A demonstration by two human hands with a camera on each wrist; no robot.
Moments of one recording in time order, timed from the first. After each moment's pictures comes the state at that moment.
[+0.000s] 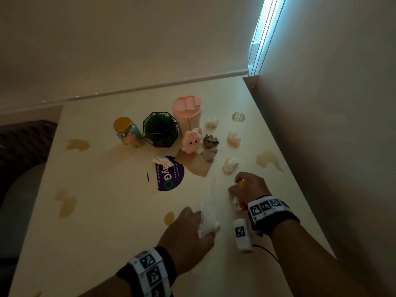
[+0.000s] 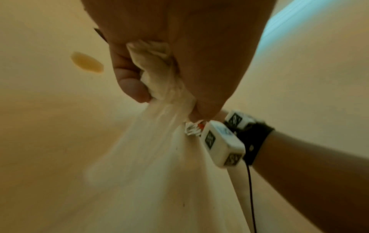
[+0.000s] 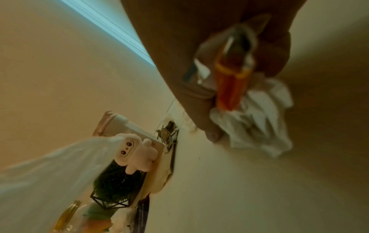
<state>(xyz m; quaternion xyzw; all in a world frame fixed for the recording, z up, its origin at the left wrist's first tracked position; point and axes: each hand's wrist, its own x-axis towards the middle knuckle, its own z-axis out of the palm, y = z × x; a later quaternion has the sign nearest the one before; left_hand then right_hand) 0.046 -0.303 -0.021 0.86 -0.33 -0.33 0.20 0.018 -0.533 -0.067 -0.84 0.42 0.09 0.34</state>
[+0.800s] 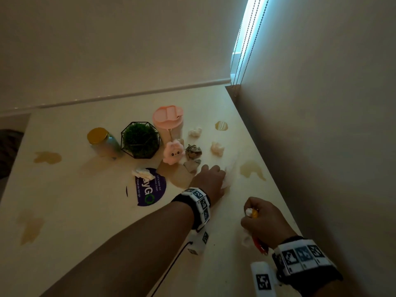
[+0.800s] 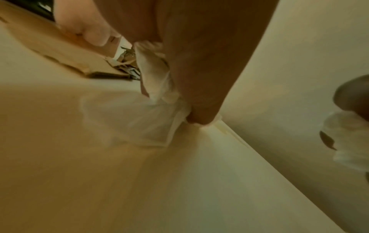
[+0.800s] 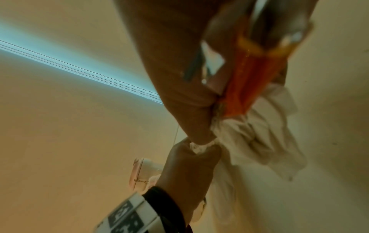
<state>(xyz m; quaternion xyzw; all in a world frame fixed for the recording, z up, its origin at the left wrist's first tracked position) 0.124 -0.480 -0.081 0.85 -0.51 -0.16 0.06 -0.057 -0.542 -0.022 -0.81 0.40 0.07 0.43</state>
